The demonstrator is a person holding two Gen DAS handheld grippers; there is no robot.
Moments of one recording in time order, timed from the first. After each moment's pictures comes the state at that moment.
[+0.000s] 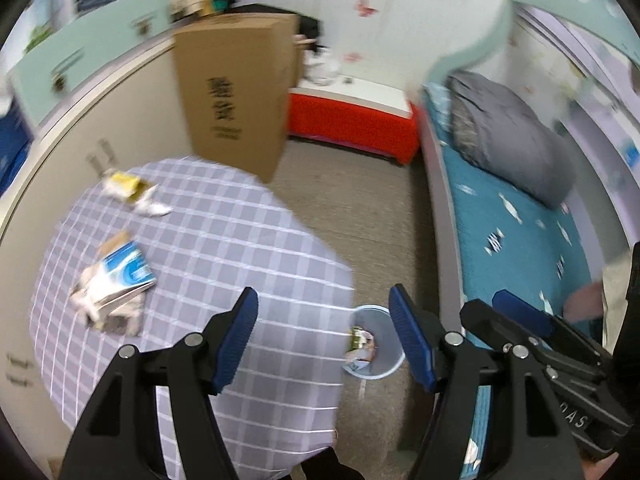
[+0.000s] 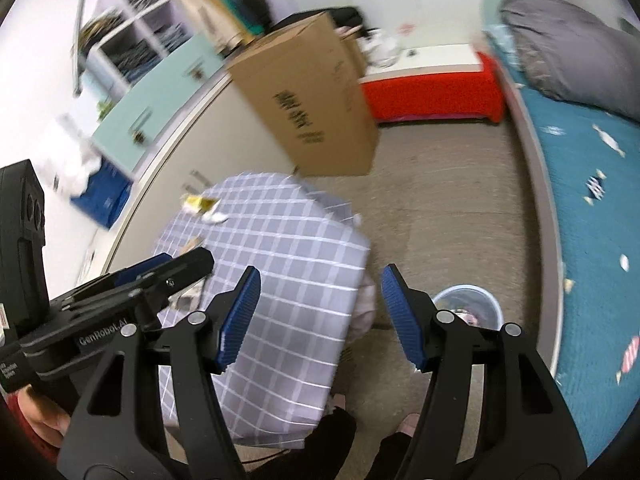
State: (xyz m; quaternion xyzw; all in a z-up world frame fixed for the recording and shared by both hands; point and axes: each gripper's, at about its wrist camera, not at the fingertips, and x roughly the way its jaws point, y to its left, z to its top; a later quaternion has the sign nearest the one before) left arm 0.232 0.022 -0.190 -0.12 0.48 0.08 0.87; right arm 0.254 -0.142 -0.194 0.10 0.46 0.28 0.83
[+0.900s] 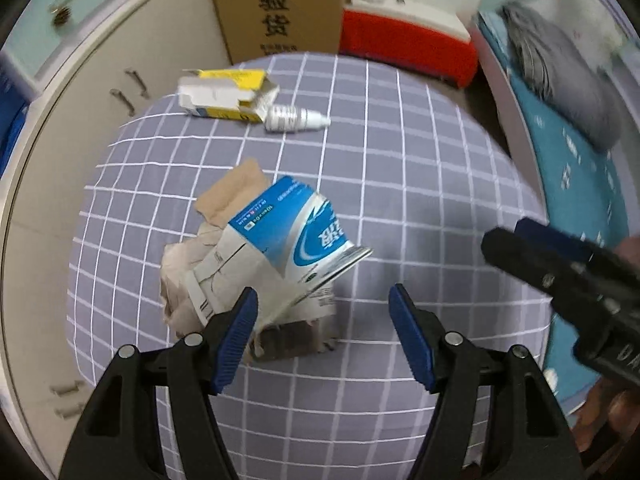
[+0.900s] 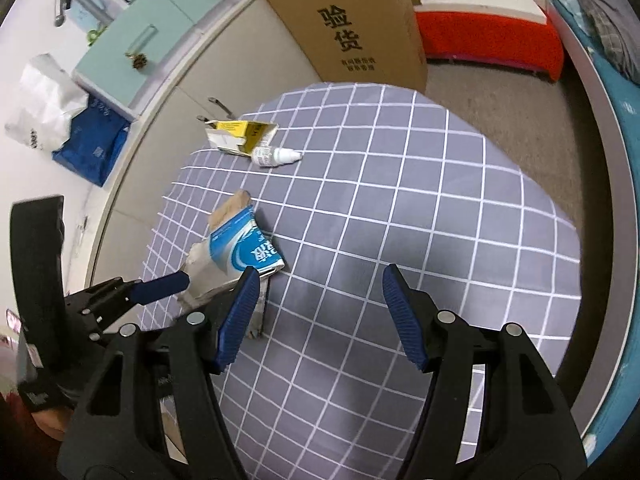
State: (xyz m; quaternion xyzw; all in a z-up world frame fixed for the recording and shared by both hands) left arm 0.238 0.241 -0.311 -0.06 0.62 0.06 0.78; right arm 0.277 0.092 -0.281 0.08 0.56 0.29 0.77
